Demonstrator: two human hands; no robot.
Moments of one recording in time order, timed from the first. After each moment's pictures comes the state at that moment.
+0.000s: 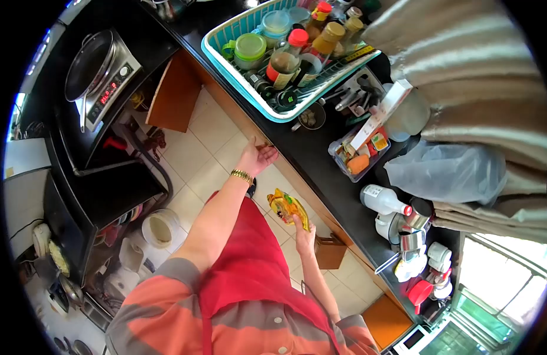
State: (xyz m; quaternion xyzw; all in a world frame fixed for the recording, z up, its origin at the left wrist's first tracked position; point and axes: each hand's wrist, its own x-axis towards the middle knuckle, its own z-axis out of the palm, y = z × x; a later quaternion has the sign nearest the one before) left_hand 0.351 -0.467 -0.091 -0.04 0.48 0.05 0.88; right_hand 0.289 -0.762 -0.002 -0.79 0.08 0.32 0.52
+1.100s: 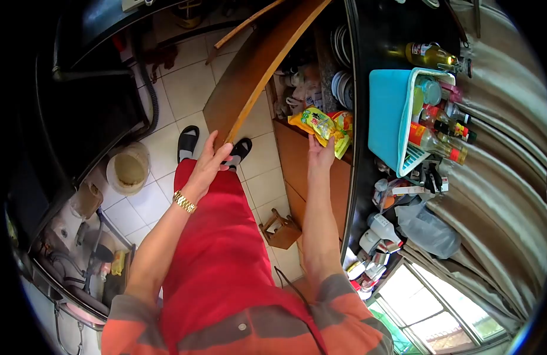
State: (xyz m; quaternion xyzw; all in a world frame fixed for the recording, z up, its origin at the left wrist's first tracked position) left_hand -0.010 -0.312 -0.092 0.27 0.48 0.09 0.83; right_hand 0.333 -0.440 -0.138 -0.58 0.20 0.27 0.74
